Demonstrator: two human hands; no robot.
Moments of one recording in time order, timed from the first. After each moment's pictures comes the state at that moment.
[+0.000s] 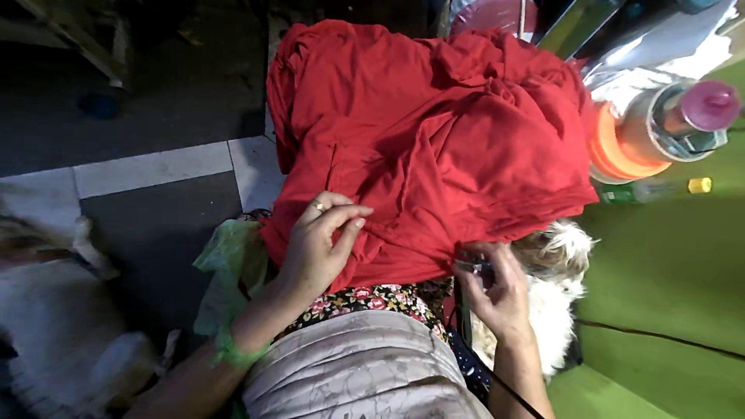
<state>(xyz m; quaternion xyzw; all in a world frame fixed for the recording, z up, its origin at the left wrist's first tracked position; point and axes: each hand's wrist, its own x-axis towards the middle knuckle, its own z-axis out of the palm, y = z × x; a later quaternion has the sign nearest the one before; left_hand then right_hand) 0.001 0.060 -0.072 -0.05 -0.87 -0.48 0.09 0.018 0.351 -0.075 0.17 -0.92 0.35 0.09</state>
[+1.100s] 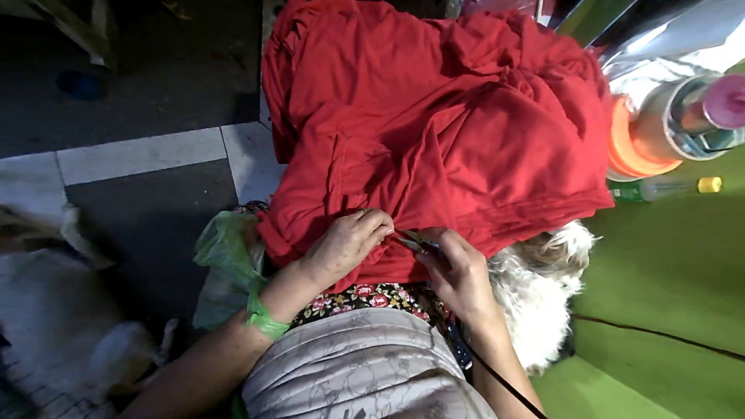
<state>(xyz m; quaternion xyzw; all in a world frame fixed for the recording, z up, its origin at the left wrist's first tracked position) -0.015 0.074 -0.106 -0.21 -0.86 -0.47 0.03 0.000 0.295 -0.079 0.21 -0.91 0.37 0.00</state>
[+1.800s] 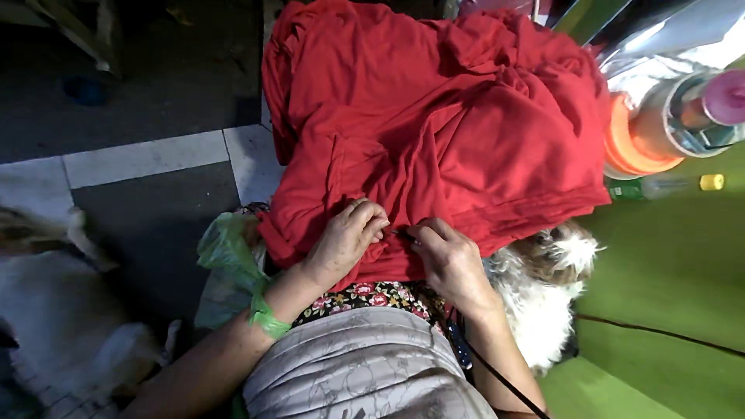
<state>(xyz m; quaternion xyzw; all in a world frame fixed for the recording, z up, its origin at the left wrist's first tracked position) -0.013 0.077 -0.112 -0.14 -0.85 -0.51 0.04 -0.012 0.288 -0.073 0.27 -0.91 0.30 -0.01</state>
